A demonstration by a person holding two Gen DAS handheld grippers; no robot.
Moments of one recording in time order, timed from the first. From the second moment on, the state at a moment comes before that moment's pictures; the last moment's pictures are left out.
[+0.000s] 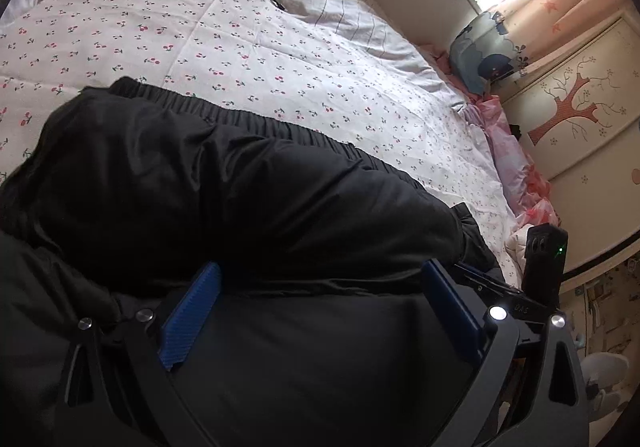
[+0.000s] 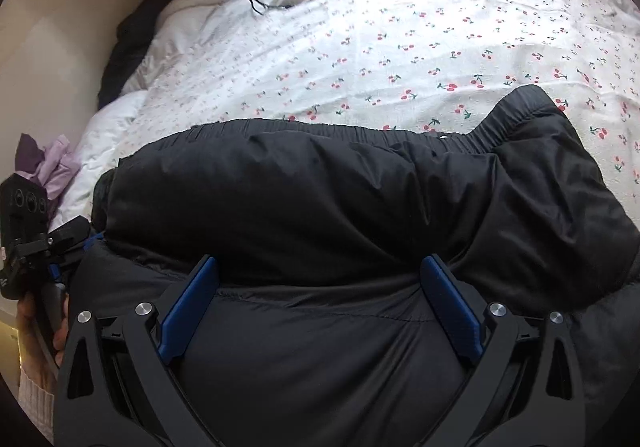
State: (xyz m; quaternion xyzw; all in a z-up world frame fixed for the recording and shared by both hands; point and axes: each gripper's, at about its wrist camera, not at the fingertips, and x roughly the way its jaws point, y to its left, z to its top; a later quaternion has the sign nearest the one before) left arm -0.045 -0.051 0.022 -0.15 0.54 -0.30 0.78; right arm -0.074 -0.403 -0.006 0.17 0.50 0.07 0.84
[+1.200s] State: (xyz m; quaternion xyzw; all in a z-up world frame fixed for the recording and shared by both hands) left arm -0.090 0.045 0.065 -0.20 0.43 -0.27 0.84; right arm -0.144 -0.482 0.026 0.18 0.42 0.02 0.89
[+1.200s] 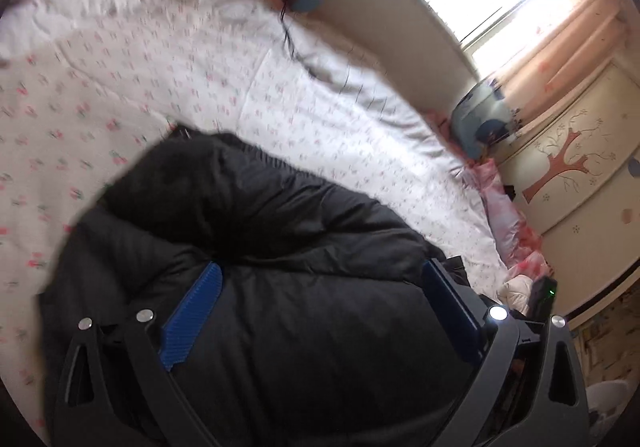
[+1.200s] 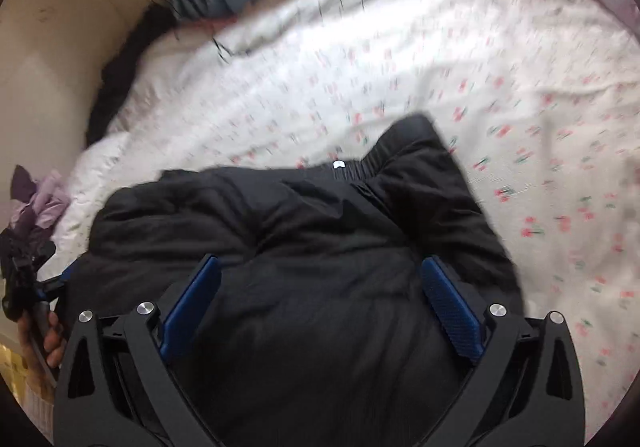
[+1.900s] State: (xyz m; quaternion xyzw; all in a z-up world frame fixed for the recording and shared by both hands) left arm -0.205 0.198 0.064 -0.30 0.47 -0.21 0.80; right arm -0.351 -0.462 0.042 0.28 0.39 0.16 0.86
